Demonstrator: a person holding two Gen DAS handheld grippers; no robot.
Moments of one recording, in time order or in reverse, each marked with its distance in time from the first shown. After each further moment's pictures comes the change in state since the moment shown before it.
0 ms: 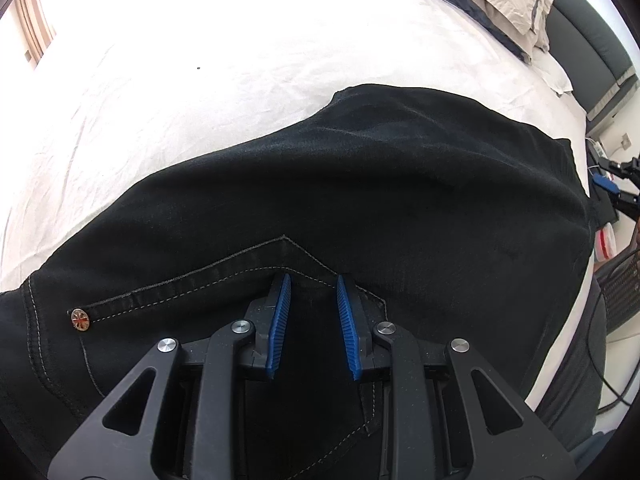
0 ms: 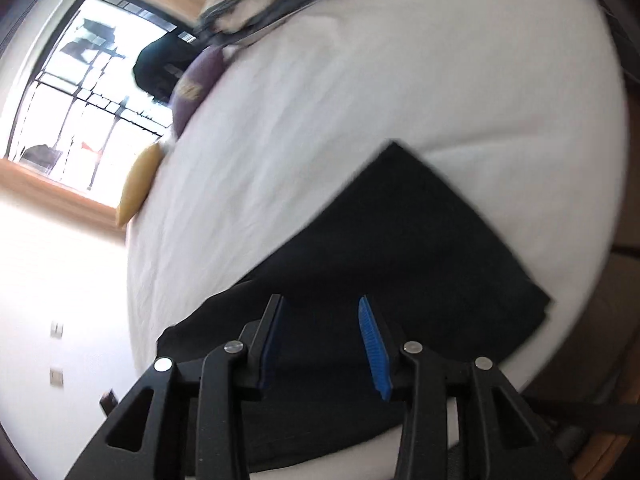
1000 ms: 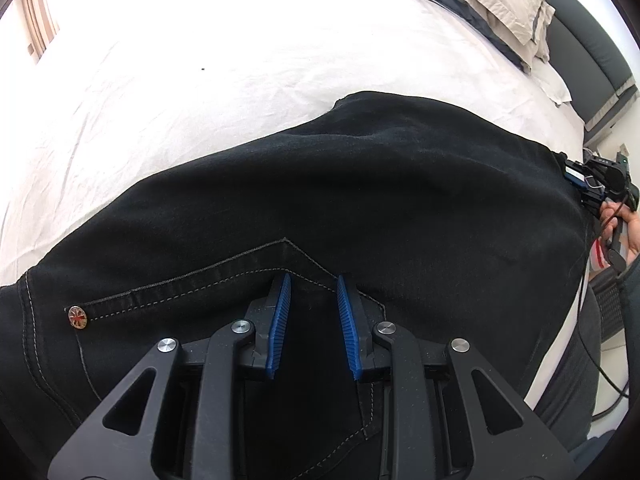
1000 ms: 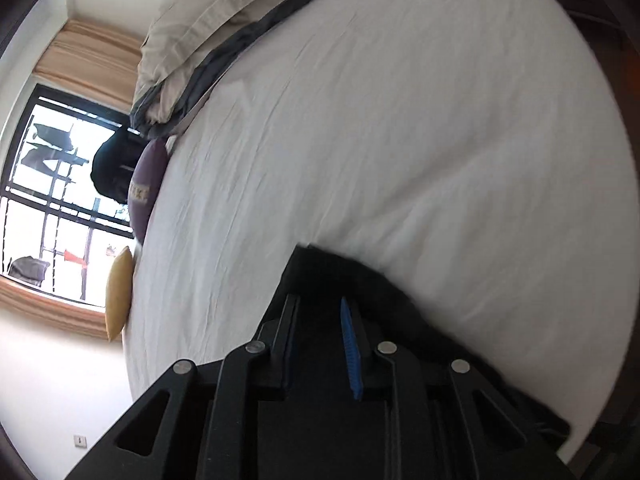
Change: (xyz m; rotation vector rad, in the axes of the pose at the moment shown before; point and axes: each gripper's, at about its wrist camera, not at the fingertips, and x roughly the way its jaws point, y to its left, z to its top) left arm -0.009 0.007 -0.005 -0.035 -0.020 -0.012; right arm 0.009 -0.099 0.030 0.381 -0.289 -0.104
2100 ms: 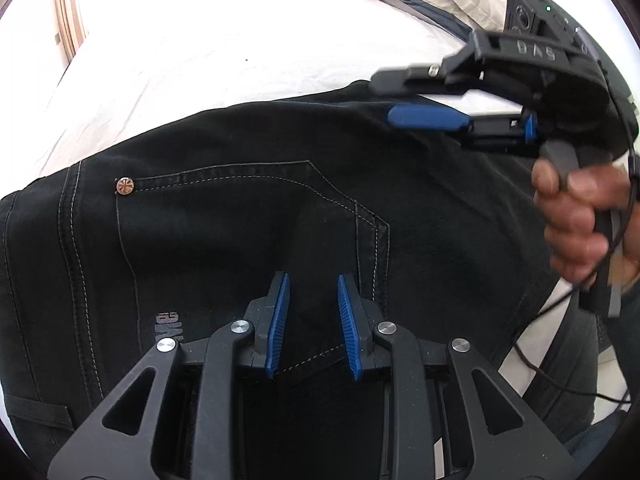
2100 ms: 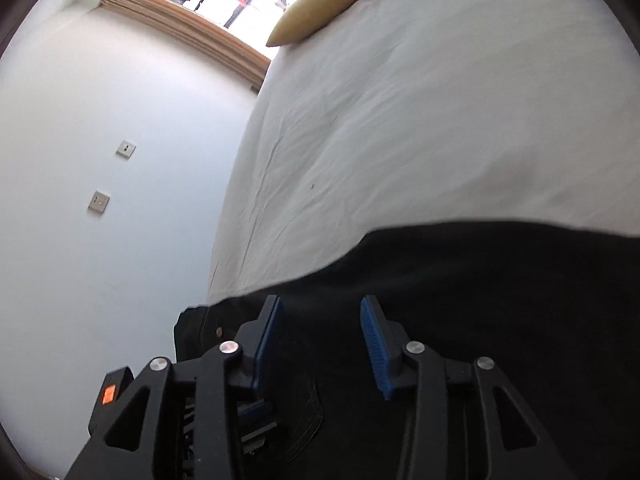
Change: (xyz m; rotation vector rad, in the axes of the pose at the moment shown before) left arm -0.040 -0.006 -0.066 -0.072 -0.094 0.018; right arm 0.110 0.293 -0.326 -0.773 0.686 0.401
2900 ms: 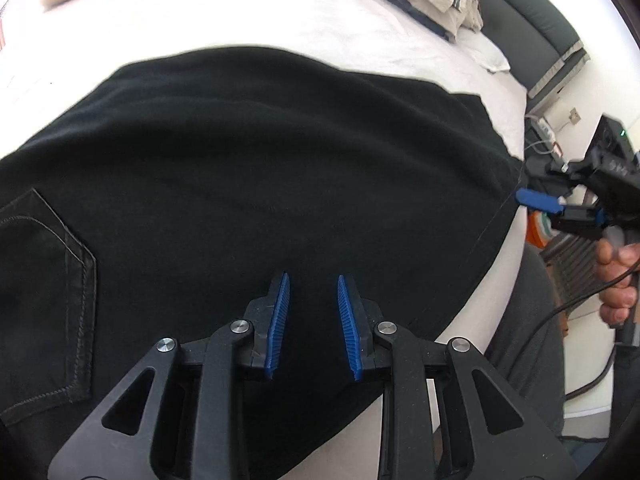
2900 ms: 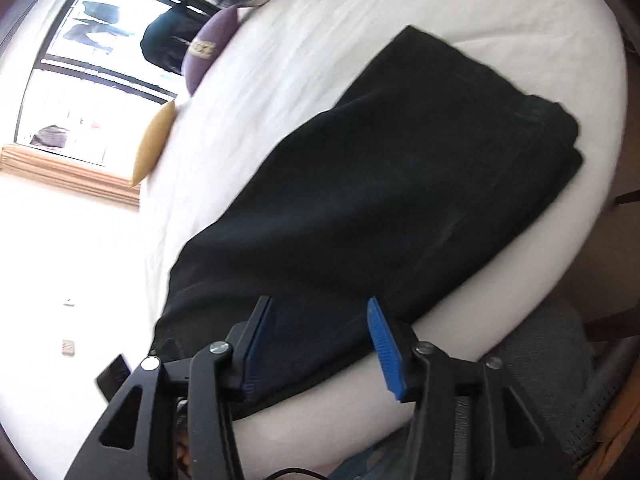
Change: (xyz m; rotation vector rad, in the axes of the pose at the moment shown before) left arm 0.058 -0.138 0.017 0.195 0.103 -0.166; right arm -0.280 -0.164 -0.182 0.497 -0.294 -0.210
